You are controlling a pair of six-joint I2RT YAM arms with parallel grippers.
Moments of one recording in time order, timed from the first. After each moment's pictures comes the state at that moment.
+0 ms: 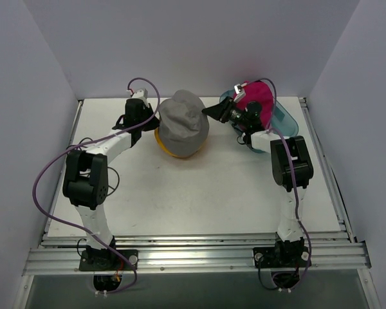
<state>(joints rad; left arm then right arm) -0.26 1.92 1.38 0.06 0.05 -0.45 0.21 2.15 1.35 0.90 -0.76 0.88</state>
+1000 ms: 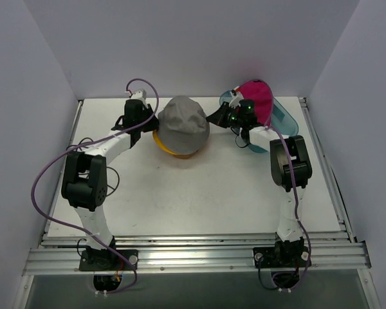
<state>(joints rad) -0.26 1.90 1.36 0.05 0.03 -0.46 0.23 2.16 1.44 0.40 -0.56 0.63</state>
